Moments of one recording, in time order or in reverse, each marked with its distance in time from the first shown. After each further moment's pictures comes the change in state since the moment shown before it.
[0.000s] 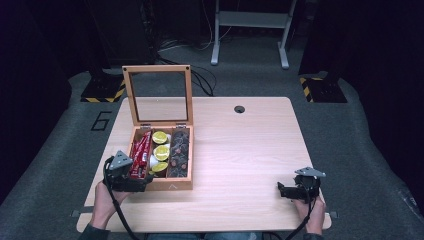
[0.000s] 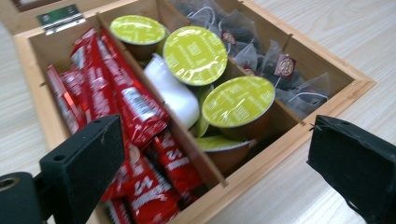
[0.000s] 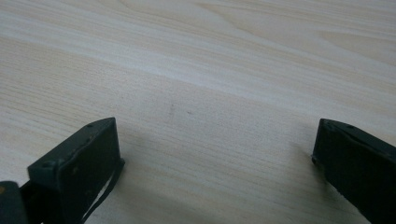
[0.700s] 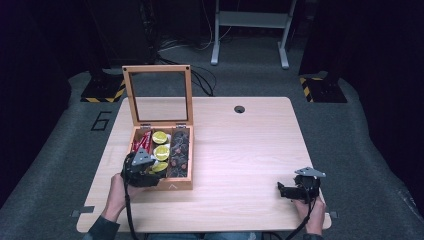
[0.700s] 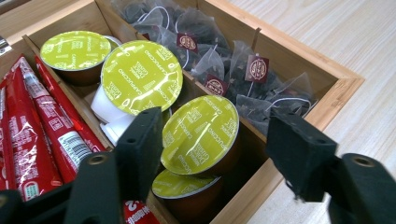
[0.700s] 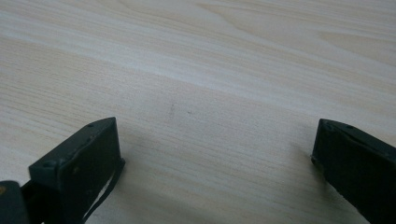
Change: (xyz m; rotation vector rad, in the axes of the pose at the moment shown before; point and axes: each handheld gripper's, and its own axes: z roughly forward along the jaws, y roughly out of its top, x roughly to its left) left arm -0.020 0.018 0.033 0.081 -0.059 0.132; right arm 0.000 0.000 0.000 -0.005 0.001 0.002
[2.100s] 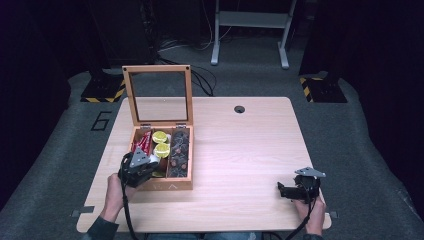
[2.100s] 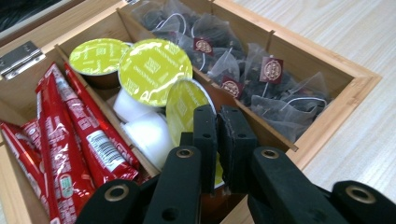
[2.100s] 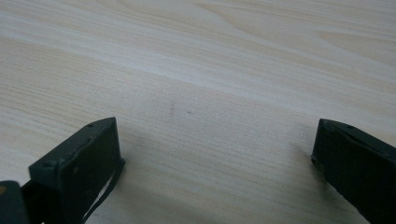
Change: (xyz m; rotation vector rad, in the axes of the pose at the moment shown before) left arm 0.002 -0.003 -0.008 -0.025 0.076 0.011; right arm 0.001 0.000 0.000 -0.002 -0.001 0.007
